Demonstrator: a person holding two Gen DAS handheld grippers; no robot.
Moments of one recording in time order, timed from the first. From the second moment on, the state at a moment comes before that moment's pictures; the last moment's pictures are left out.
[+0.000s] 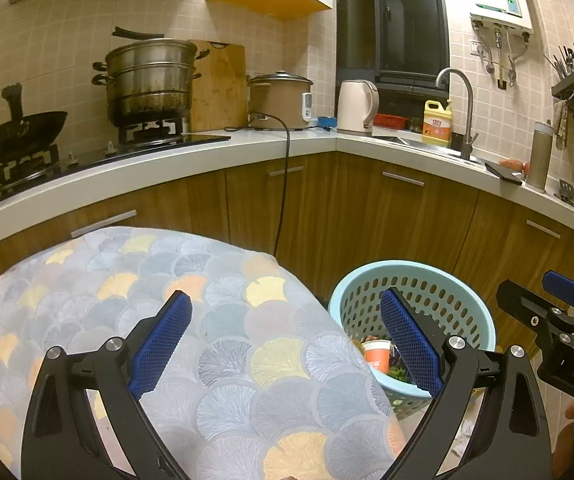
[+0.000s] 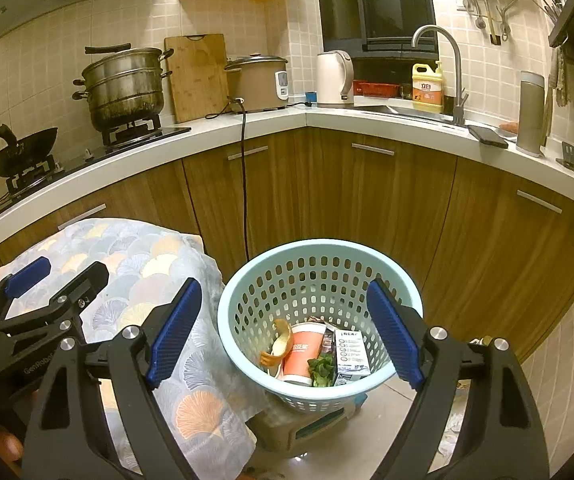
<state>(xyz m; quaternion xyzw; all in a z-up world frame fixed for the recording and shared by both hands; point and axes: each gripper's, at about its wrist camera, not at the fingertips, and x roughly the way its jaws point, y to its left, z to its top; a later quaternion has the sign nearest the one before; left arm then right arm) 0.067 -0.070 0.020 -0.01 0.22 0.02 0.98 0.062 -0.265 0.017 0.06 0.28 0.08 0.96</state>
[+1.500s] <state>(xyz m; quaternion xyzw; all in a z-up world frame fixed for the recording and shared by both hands) 0.065 -0.071 0.020 -0.01 0.21 0.02 0.98 0.065 -0.268 0.013 0.07 0.28 0.07 0.96</state>
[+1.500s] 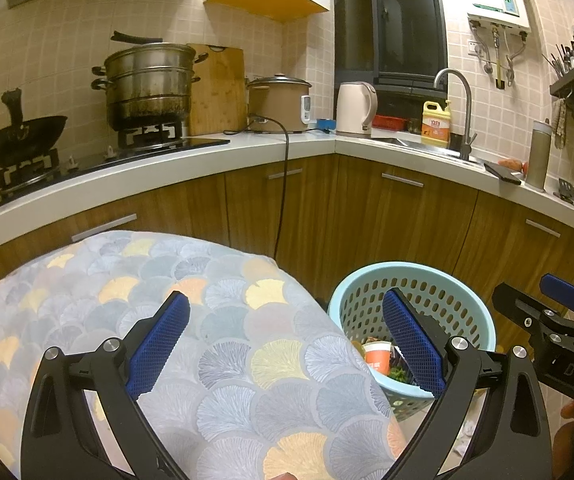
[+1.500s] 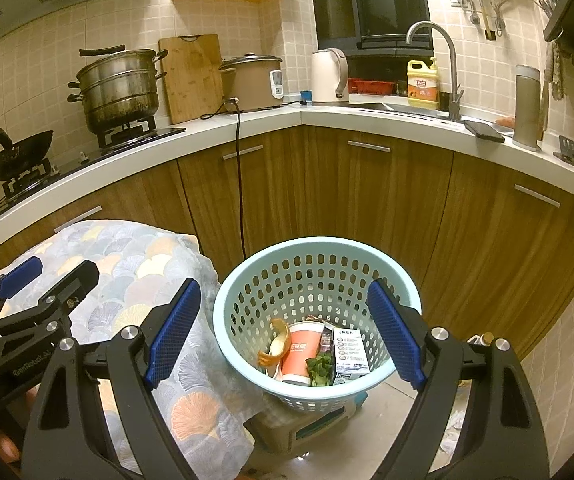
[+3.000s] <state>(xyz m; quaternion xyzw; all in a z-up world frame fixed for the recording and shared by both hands) 0.066 -0.070 0.019 -0.01 0.22 0.01 0.98 0.065 -0.261 0.007 0.05 0.28 0.07 0.96</state>
